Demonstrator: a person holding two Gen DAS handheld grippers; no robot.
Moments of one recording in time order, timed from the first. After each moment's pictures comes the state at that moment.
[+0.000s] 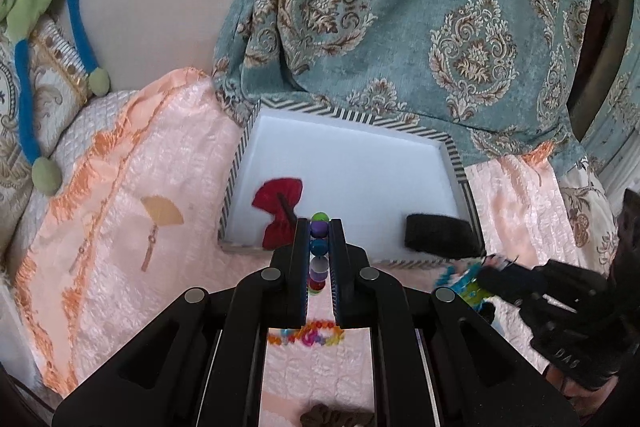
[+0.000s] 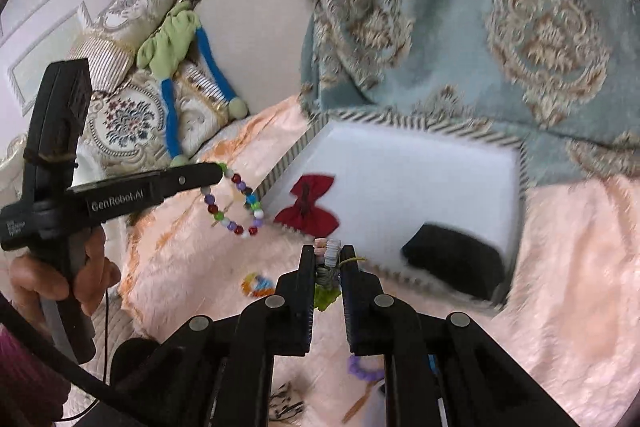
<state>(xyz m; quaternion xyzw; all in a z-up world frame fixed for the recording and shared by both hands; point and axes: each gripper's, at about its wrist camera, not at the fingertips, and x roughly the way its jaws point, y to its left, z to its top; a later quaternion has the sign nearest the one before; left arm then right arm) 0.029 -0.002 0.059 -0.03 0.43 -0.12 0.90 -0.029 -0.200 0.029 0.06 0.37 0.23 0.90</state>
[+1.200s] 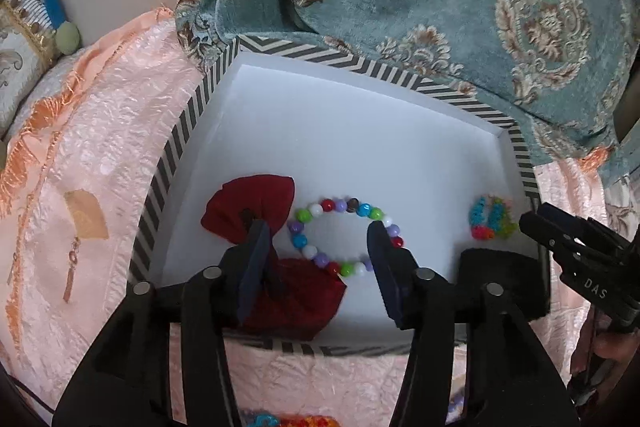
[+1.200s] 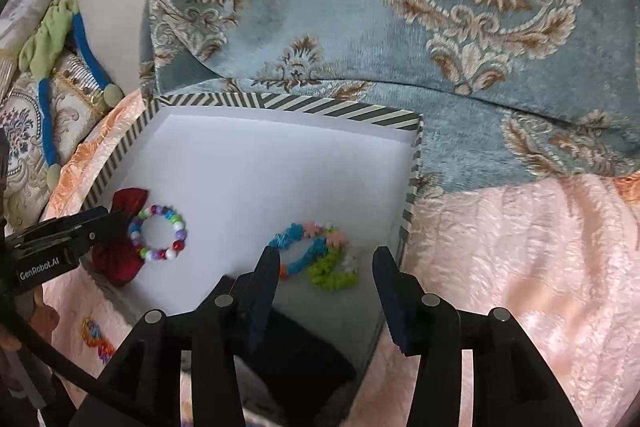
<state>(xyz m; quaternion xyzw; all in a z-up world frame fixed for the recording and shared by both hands) 0.126 -0.034 -0.036 -0.04 0.49 -0.09 0.87 0.094 -0.276 -0.039 0.03 0.45 0.09 0.89</state>
